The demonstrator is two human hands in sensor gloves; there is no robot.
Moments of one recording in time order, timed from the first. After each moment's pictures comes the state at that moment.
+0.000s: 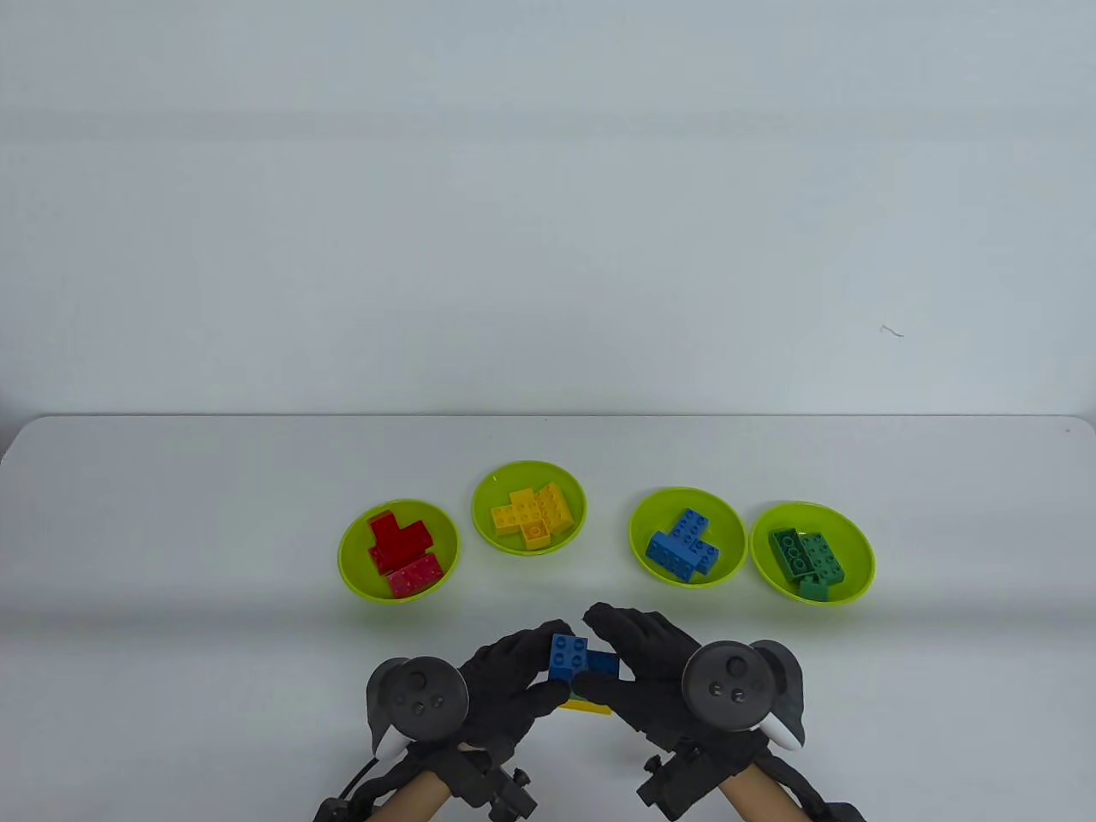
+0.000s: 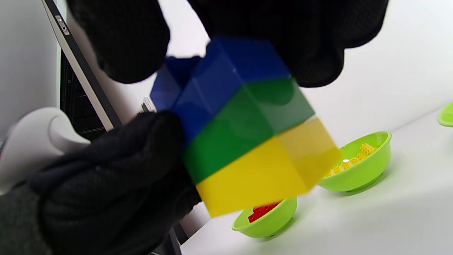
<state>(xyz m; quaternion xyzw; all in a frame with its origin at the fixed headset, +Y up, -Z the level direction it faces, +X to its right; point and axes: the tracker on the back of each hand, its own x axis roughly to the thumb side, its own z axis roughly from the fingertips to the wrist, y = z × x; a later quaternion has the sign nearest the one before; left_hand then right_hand) -0.119 -0.707 -0.324 0.08 -0.32 0.45 0.83 0.106 -0.665 -0.311 0.27 -0.08 0.89 0.37</state>
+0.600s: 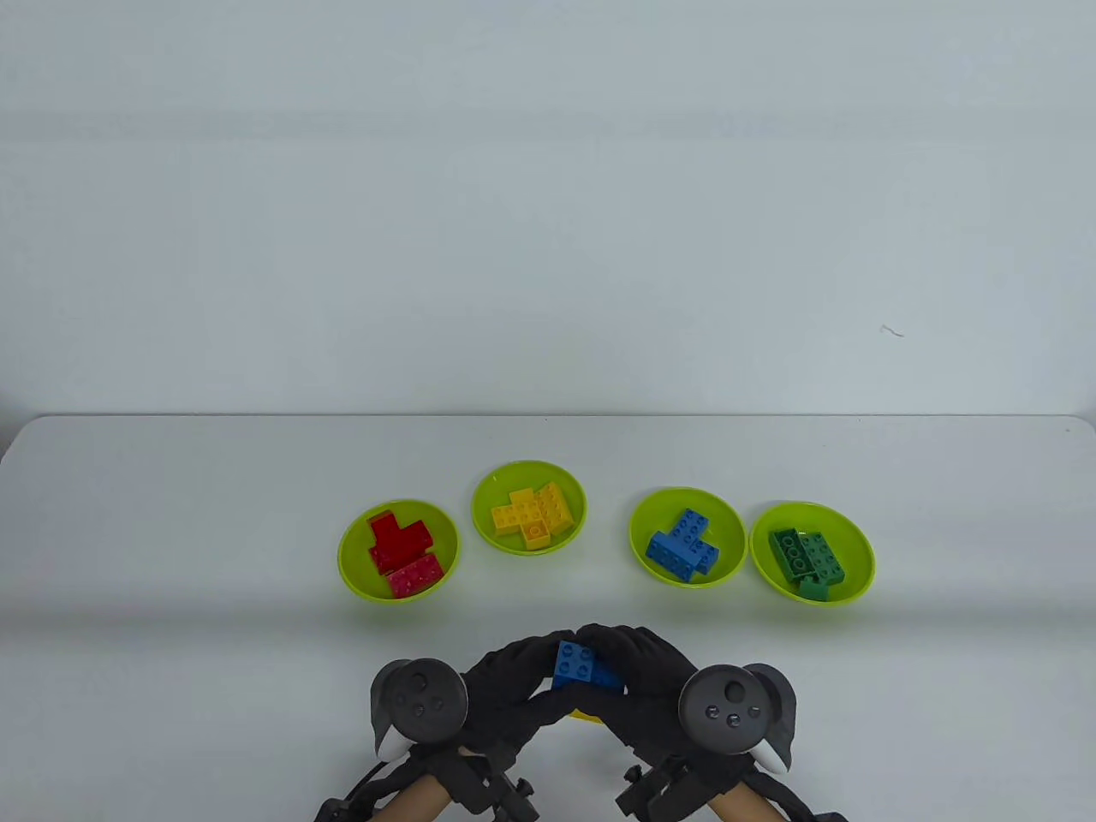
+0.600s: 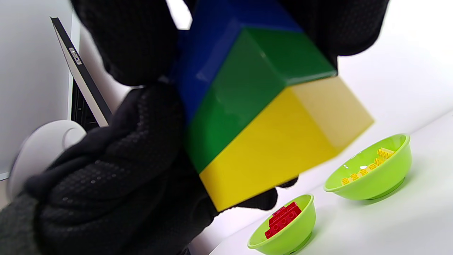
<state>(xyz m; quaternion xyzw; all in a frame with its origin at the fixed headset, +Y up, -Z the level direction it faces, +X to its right) -0.114 -0.708 -0.320 0.07 -0.35 0.46 0.82 0.104 -0.671 -0.302 0.26 -0.11 0.86 0.42</state>
